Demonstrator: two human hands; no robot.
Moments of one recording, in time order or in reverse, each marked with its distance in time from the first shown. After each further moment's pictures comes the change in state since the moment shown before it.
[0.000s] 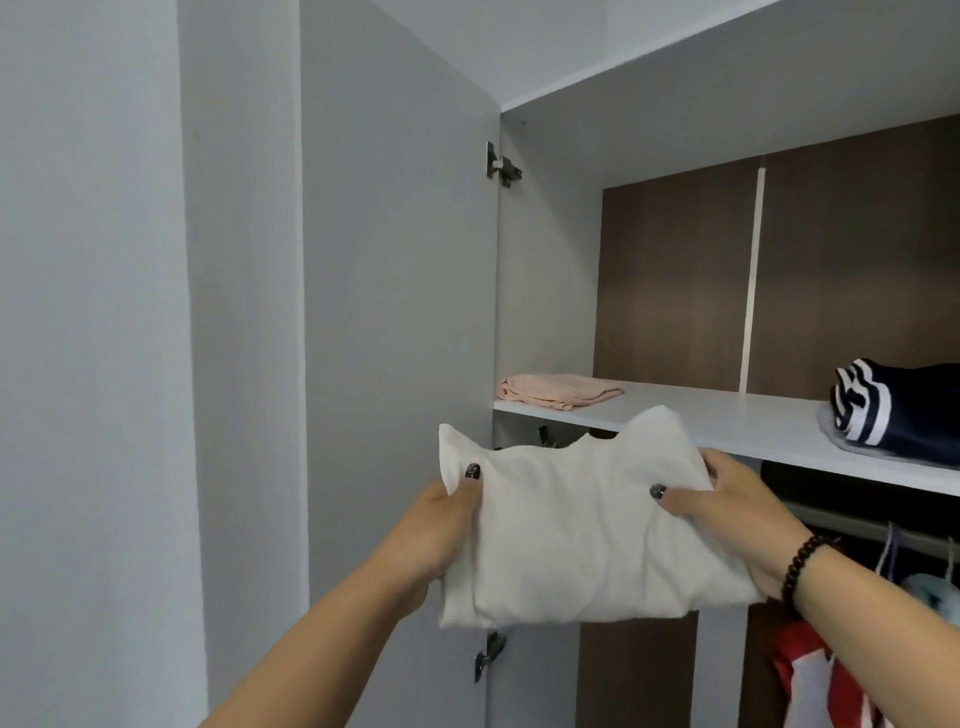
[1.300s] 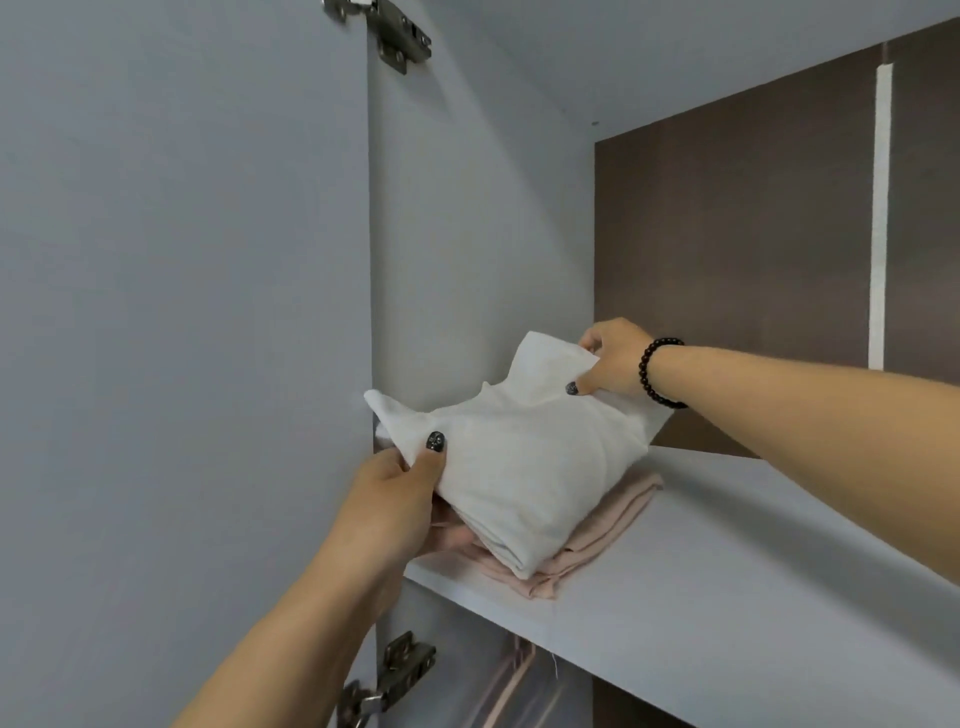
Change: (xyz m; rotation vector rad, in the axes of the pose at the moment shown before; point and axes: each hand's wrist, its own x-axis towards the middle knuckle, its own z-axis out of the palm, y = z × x) left_hand 0.419 0.009 0.079 -0.221 0.146 0.146; right_hand 0.539 -0.025 0.038 -0.759 -0.047 -0.302
